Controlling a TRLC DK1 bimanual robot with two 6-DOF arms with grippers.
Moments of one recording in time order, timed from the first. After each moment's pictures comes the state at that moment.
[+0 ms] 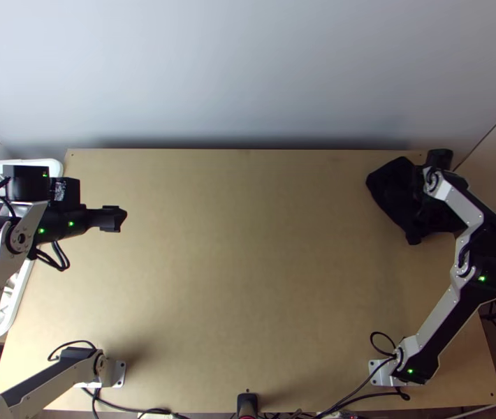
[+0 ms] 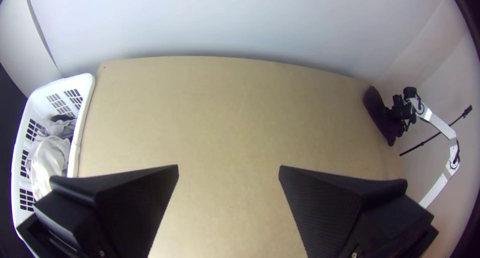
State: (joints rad) left arm -0.02 1.13 1.36 -1.05 0.18 -0.06; right arm -0.27 2.09 1.48 -0.52 0.10 -0.15
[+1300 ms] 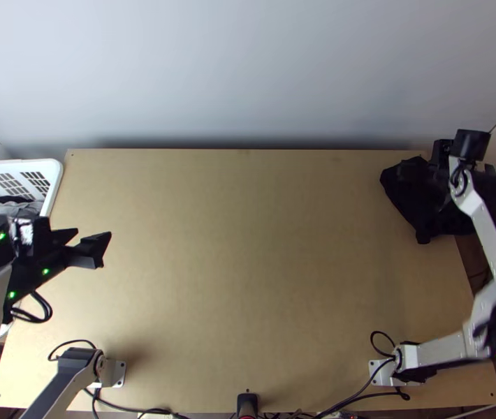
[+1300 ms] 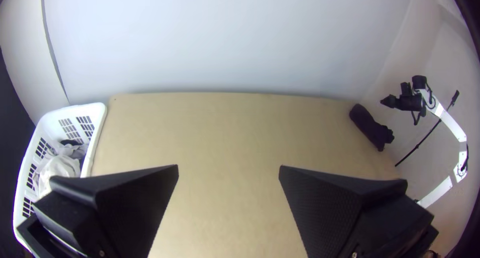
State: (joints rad) left arm -0.02 0.77 1.23 -1.02 0.18 -0.06; right arm -0.16 1.57 1.40 -0.53 0.01 -0.10
